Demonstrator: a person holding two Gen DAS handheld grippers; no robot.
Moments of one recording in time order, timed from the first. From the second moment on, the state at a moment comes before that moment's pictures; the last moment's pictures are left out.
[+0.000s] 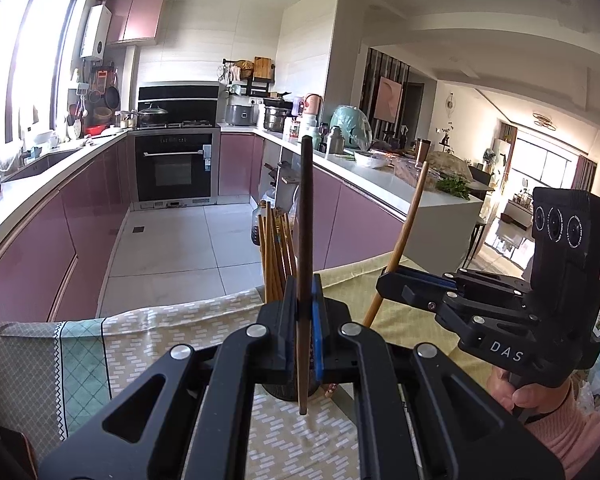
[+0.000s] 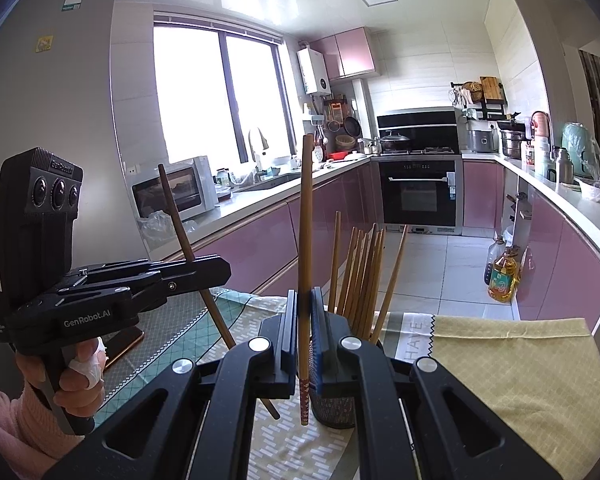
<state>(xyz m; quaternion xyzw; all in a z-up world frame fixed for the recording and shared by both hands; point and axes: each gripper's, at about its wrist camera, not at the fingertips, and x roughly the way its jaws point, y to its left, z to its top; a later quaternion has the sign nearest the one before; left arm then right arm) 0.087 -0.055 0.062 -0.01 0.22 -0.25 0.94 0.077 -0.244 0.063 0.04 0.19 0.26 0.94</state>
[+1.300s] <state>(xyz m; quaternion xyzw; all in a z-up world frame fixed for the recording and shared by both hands) 0.102 -0.069 0.085 -0.03 0.19 -0.23 0.95 0.099 -0.238 0.075 0.04 0.17 0.25 0.95</state>
